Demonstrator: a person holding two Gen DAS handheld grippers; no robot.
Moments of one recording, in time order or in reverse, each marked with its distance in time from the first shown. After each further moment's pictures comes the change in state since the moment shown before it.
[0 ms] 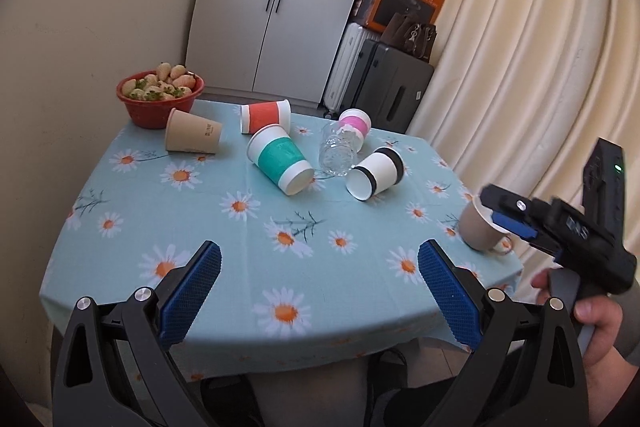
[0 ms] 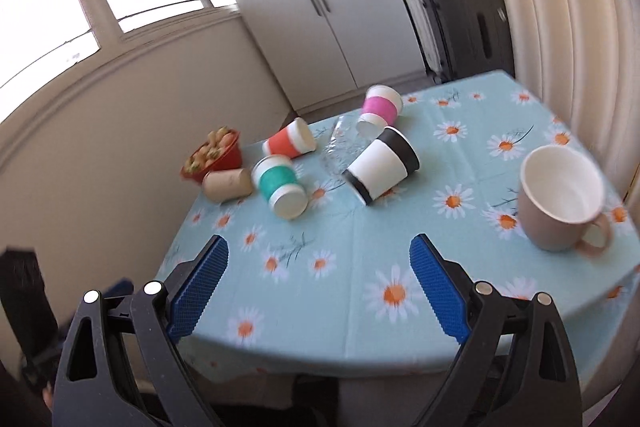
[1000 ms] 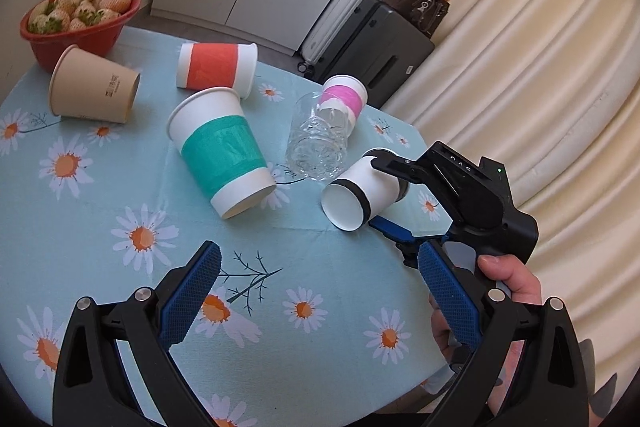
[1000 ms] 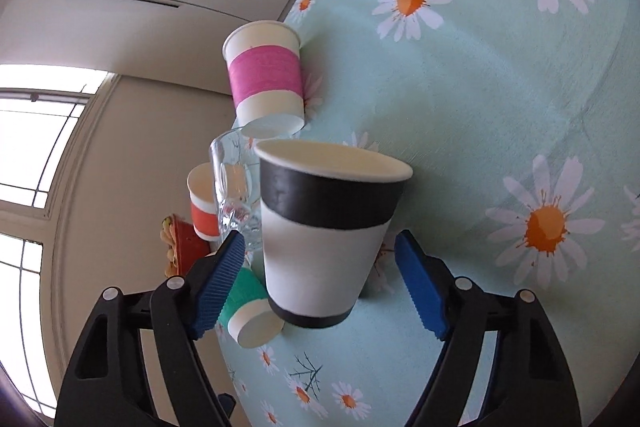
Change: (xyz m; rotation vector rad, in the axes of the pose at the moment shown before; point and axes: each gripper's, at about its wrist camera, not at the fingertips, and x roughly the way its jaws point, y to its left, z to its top) left arm 0.159 0.021 0.056 -0.196 0.204 -0.182; right arm 0.192 -0.128 0.053 0.723 0.238 0.066
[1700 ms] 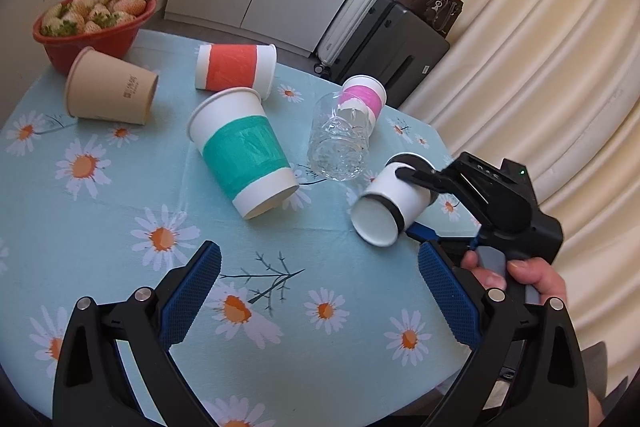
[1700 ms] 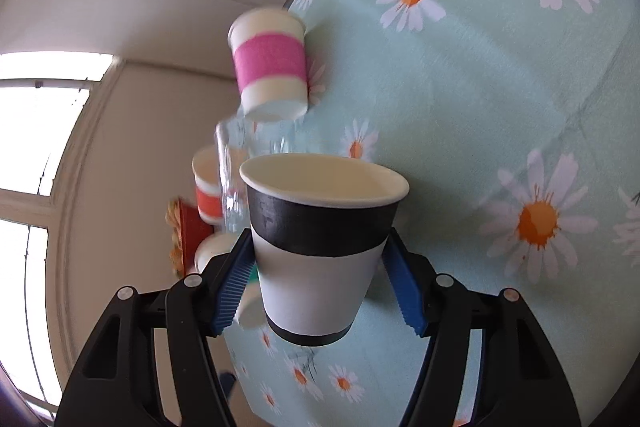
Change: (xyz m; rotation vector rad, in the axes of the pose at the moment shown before) left arm -0.005 0.004 -0.002 0.020 -0.008 0.075; right arm -0.005 0.003 -0.005 -0.057 0.088 0.006
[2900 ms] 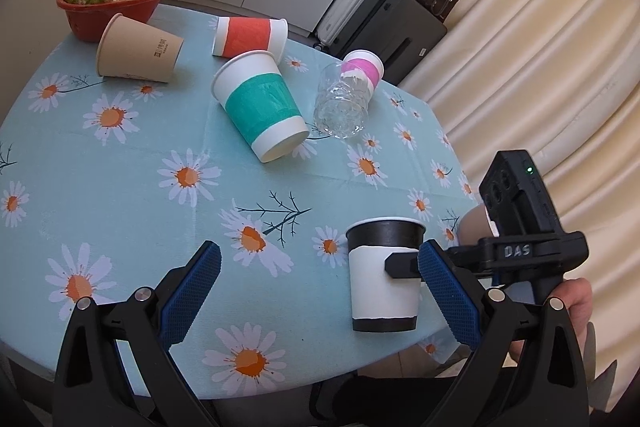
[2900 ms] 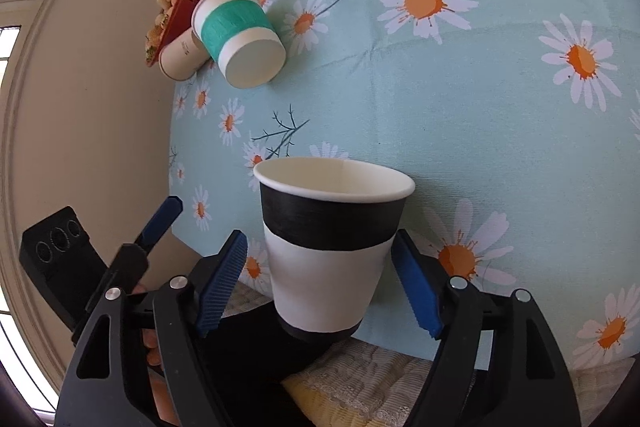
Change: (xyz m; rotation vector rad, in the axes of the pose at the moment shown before) left arm -0.029 0.011 -0.027 -0.023 0.077 -0.029; right arm -0.006 0.029 -0.088 -0.392 0.484 -0.173
